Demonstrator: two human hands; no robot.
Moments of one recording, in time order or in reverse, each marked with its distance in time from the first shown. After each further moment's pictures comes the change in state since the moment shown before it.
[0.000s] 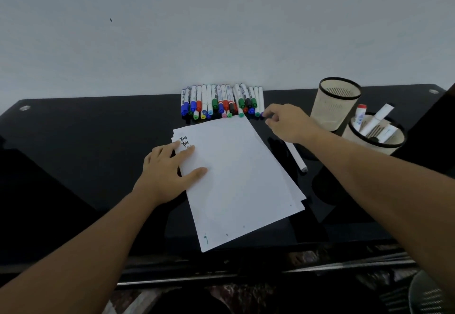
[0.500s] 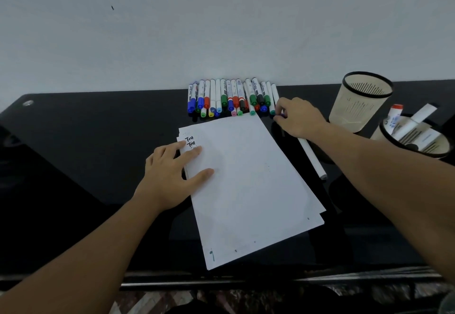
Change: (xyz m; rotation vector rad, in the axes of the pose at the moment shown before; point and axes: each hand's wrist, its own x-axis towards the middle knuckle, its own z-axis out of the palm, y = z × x) left_hand 0.006 -0.003 0.002 -0.035 0.033 -0.028; right_hand 0.060 0.023 0.032 -0.153 0.044 -0.011
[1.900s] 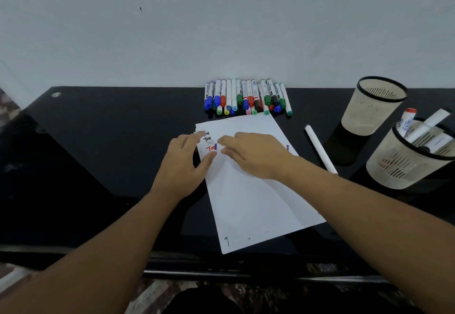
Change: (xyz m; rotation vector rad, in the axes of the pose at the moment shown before) left_hand -0.009 0.004 -0.004 -0.219 0.294 0.072; right_hand -0.087 -0.135 0.015 -0.096 -0.137 -0.545
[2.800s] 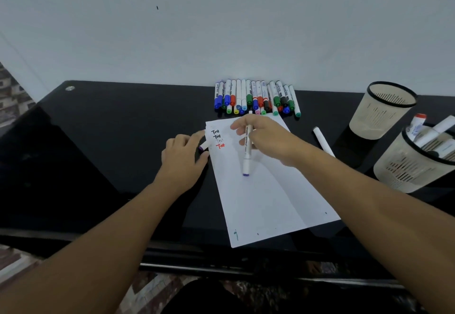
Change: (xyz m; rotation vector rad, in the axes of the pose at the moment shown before) left_hand 0.002 -0.015 -0.013 0.165 -0.110 -0.192; right_hand 0.006 -0.009 -0.030 0.967 -0.006 0.357
